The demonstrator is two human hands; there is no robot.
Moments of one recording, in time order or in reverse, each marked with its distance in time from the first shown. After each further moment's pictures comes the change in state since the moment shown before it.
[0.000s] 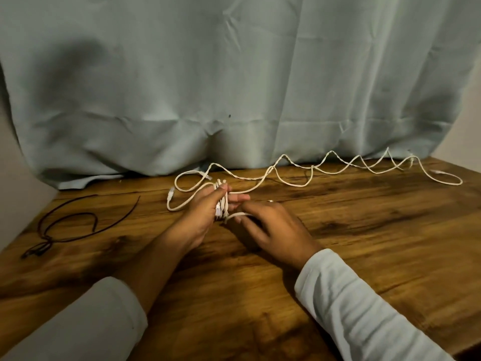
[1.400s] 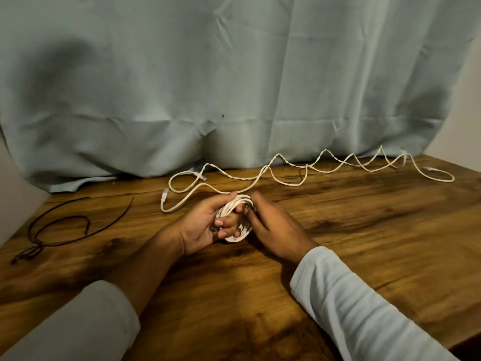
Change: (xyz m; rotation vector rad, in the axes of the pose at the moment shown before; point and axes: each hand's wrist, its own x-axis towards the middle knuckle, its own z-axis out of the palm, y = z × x) left_hand -0.016 0.005 0.007 -0.083 -0.405 -0.198; right_hand -0.001 0.026 0.008 0.098 -0.002 0.168
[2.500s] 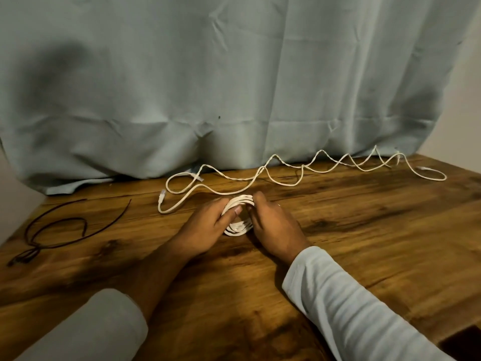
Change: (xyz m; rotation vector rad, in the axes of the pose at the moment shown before) left_hand 0.012 -0.025 -0.022 1.128 0.321 0.430; right_hand 0.001 -0.006 0.002 -0.190 0.036 0.177
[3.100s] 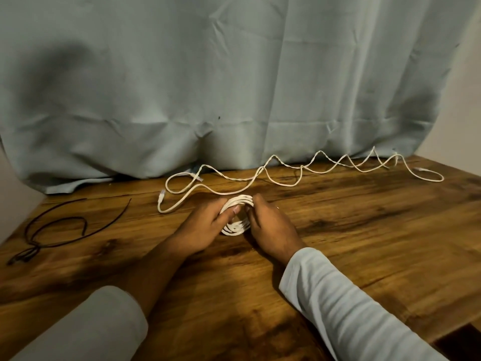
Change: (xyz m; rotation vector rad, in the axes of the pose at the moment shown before) left_hand -0.003 -0.001 -0.001 -0.061 -0.021 -0.053; right_hand 0.000 0.001 0.010 0.053 0.002 0.063
